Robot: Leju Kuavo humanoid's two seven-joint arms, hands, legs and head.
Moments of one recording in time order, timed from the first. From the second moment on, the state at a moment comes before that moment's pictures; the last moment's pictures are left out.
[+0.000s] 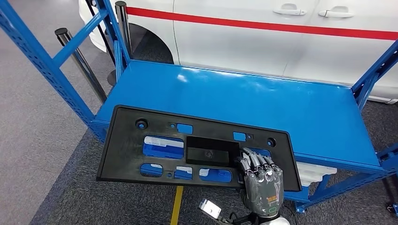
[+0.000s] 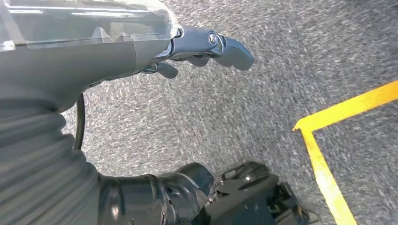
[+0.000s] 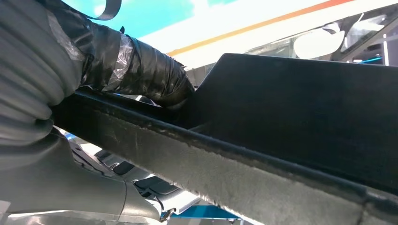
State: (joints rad) left arm -0.13 -0.08 -1.55 -0.14 1.15 0.48 -0.26; right arm 0.07 -0.07 0.48 -1.79 1.49 -0.69 0.10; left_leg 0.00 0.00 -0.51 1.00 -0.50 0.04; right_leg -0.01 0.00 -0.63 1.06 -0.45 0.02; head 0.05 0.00
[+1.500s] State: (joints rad) left arm -0.14 -0.08 -1.55 -0.14 1.16 0.48 -0.25; right arm 0.07 -0.08 0.48 -1.80 1.49 -0.69 0.12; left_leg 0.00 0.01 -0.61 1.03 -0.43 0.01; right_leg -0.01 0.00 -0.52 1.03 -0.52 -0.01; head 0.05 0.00
